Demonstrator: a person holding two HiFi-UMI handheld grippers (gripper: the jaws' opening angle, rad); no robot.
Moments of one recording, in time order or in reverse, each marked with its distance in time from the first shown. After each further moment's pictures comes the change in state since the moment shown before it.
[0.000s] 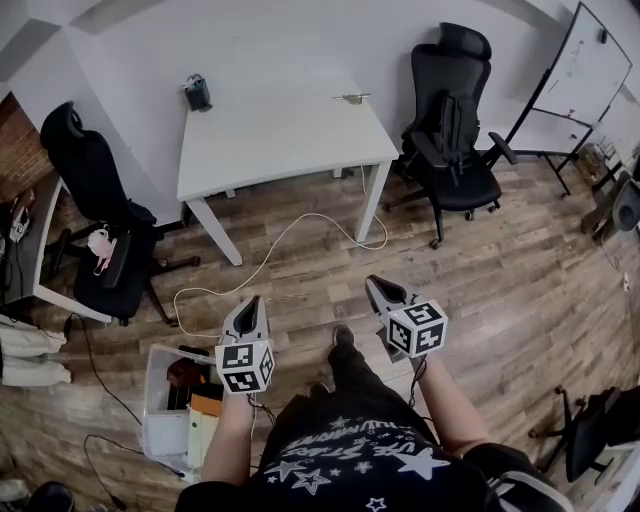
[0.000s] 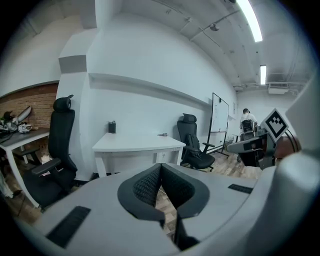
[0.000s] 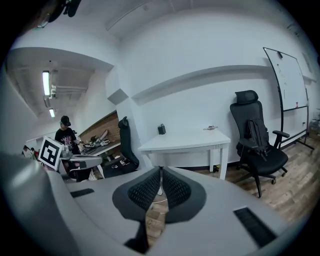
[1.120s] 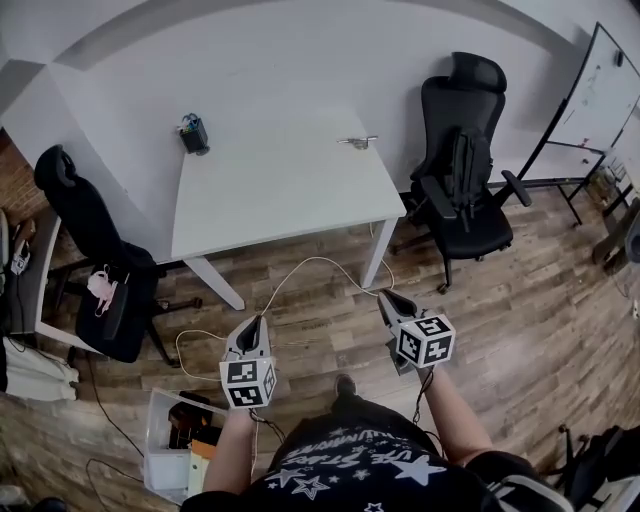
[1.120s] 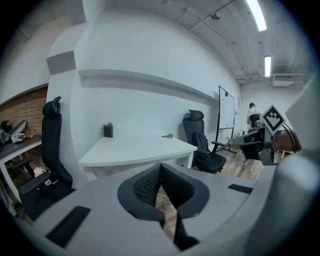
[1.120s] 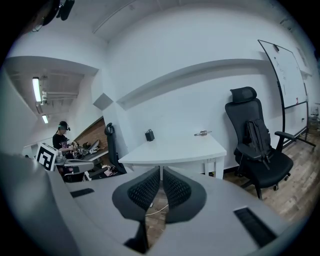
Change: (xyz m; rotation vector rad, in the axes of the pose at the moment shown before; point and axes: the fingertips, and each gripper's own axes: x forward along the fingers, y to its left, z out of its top) left arm 0.171 0.015 0.074 0.042 0.023 0.044; right arm 0.112 -0.154 0.093 0.053 -0.029 -0.027
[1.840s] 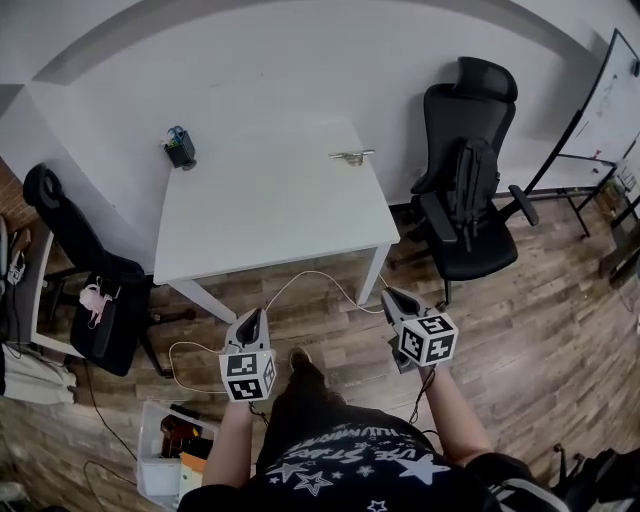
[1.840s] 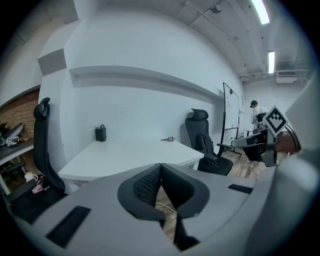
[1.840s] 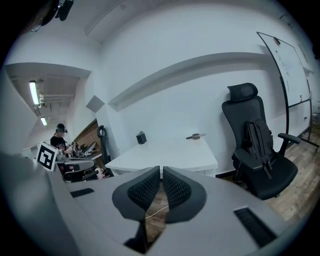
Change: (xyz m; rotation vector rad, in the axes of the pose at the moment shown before) left arm 0.141 -0.035 0.059 0.006 -0.003 0.022; right arm 0.068 -0.128 0.058 0.017 0.001 0.004
